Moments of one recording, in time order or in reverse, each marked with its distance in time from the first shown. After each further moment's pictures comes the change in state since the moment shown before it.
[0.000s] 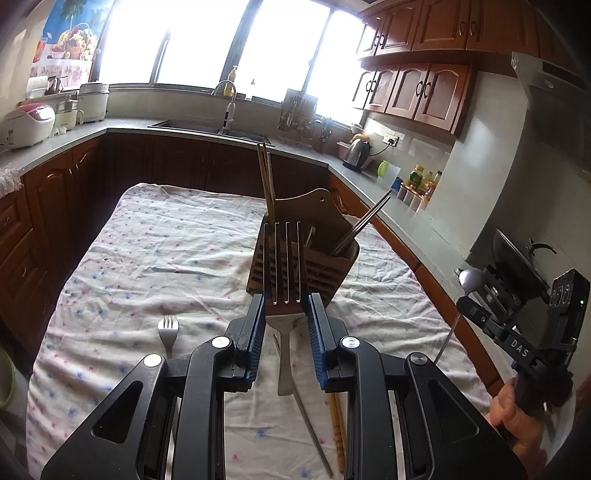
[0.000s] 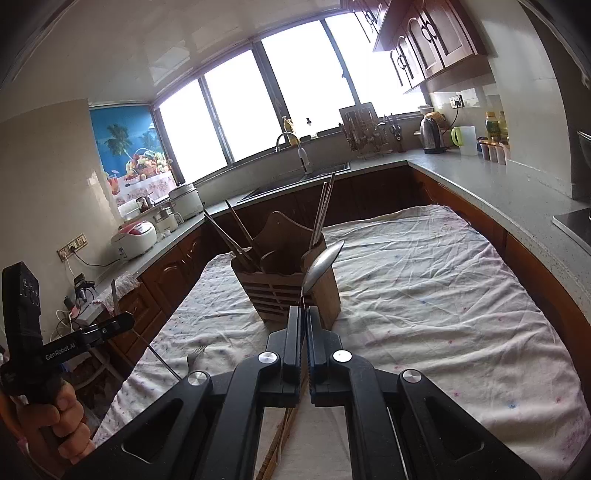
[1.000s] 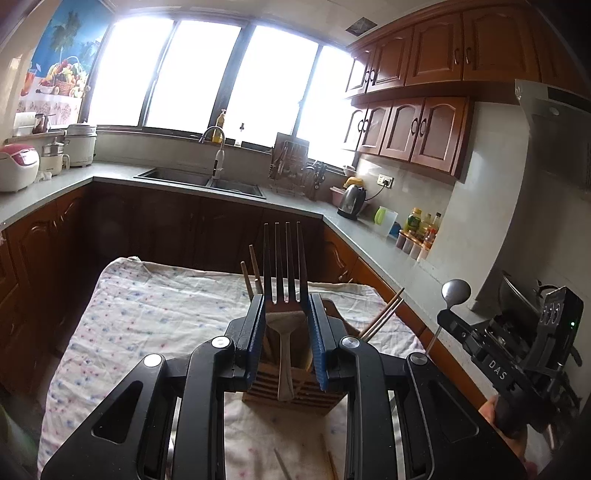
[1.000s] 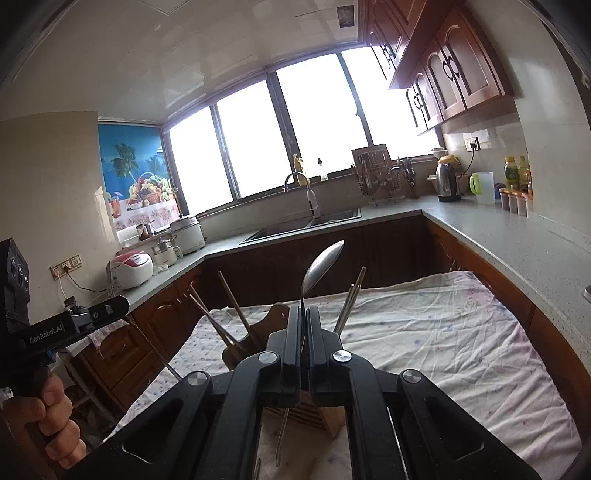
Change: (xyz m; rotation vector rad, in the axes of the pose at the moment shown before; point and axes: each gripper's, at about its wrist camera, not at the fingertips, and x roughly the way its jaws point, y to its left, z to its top) left arm 0.057 0.000 0.111 0.044 -0.170 -0.027; right arm 0.074 0.016 0.080 -0.063 -0.167 0.007
